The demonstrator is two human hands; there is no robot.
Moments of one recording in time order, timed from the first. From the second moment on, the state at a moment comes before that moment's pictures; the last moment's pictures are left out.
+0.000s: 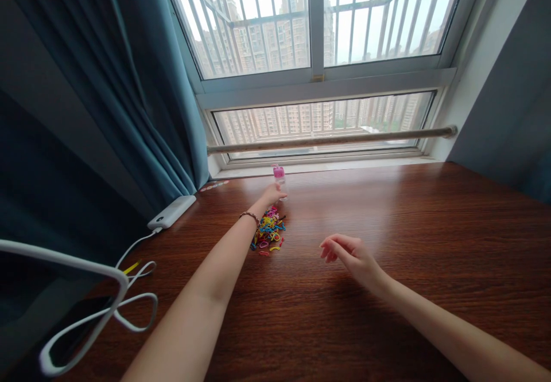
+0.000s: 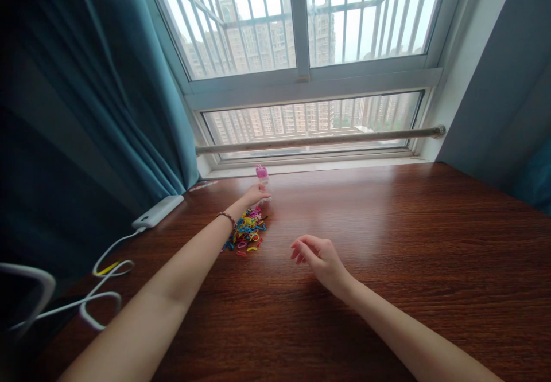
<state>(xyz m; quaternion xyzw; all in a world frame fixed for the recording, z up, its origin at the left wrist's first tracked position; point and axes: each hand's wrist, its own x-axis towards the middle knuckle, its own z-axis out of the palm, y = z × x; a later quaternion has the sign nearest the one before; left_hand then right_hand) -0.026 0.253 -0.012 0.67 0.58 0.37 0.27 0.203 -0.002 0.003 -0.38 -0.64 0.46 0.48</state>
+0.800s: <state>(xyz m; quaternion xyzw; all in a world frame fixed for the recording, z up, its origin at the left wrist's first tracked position) -0.078 0.191 0.009 0.69 0.65 0.27 0.18 0.204 -0.001 -0.003 -0.39 -0.66 0.46 0.45</state>
